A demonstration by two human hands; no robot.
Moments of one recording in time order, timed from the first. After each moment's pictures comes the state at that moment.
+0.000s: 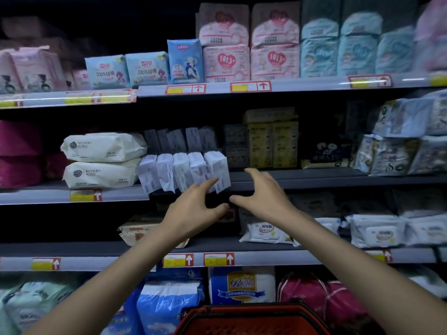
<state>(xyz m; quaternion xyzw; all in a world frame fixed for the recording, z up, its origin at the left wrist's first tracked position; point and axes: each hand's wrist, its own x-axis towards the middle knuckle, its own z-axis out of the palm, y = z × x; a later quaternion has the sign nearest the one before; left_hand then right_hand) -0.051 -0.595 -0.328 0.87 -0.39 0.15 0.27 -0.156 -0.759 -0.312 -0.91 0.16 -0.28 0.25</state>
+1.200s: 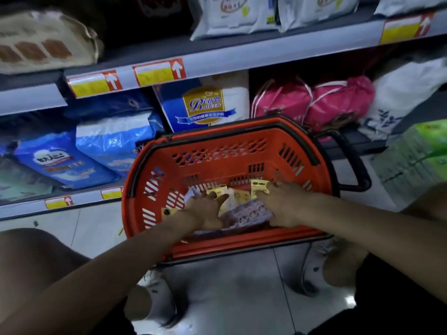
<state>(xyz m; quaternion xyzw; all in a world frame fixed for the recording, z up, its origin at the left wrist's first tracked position) -0.103 -0.632 -0.786 0.82 -0.48 -0.28 -0.17 -0.257 -0.796 -0.700 -0.93 0.08 0.36 0.01</state>
